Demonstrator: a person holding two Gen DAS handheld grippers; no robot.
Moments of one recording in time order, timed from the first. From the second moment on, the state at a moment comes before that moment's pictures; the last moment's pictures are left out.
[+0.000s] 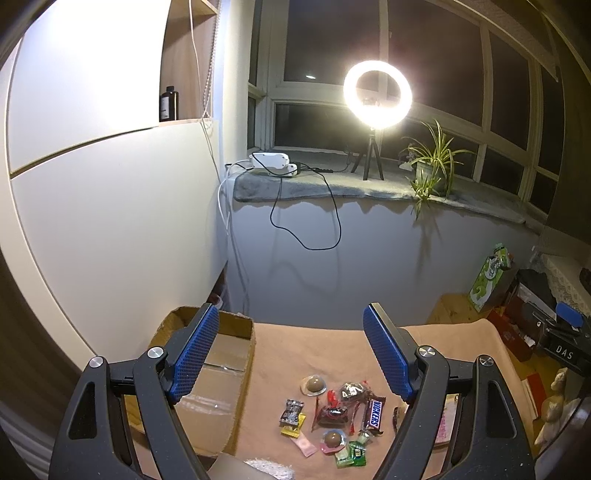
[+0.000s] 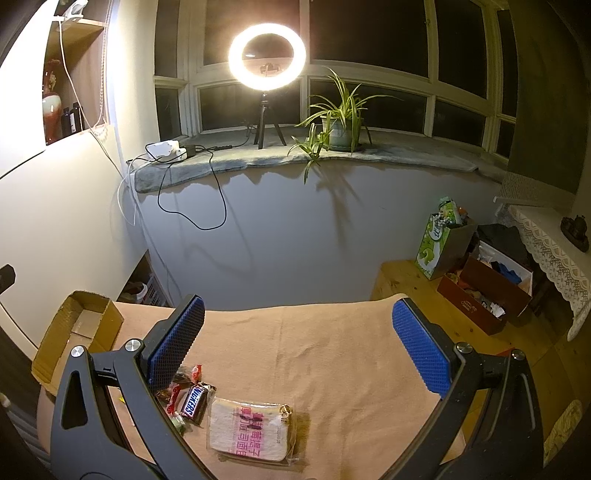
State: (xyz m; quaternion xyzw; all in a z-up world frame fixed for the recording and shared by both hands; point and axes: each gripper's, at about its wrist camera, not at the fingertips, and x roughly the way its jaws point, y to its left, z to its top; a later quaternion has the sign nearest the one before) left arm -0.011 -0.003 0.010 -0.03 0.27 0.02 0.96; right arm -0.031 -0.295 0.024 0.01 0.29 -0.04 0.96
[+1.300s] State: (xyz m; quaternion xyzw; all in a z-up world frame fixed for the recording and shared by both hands) left arm -0.013 -0.007 0.011 -0.03 0.27 0.02 0.96; right arm -0.034 -0.287 0.016 0.01 0.30 -0.03 0.95
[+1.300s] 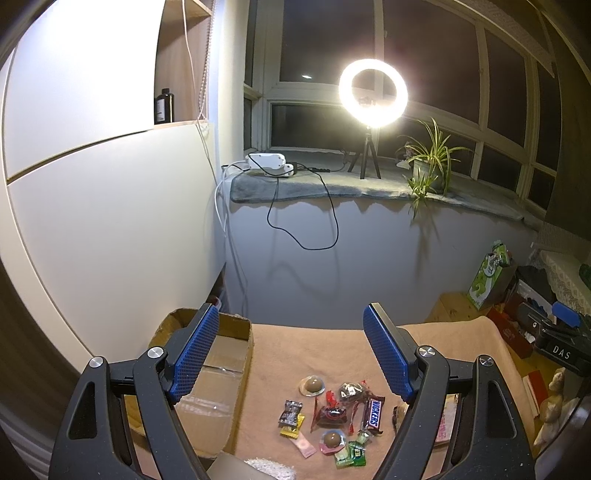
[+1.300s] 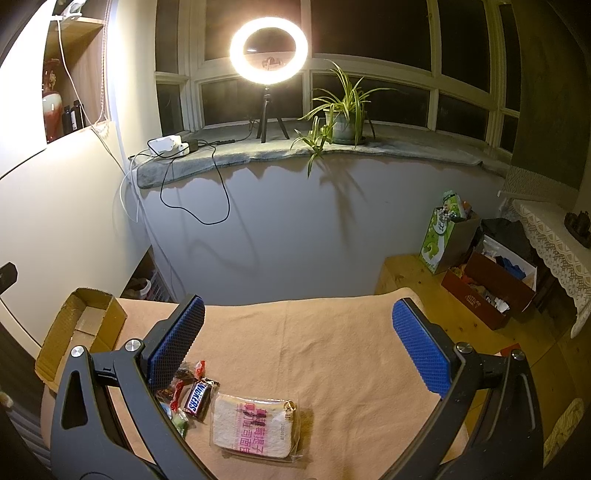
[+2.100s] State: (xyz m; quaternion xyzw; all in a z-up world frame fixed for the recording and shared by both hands) left arm 0.014 -0.019 -0.048 -0.05 0.38 -0.06 0.92; right arm -0.025 -0.310 -0.029 0.02 0.38 -0.02 0.92
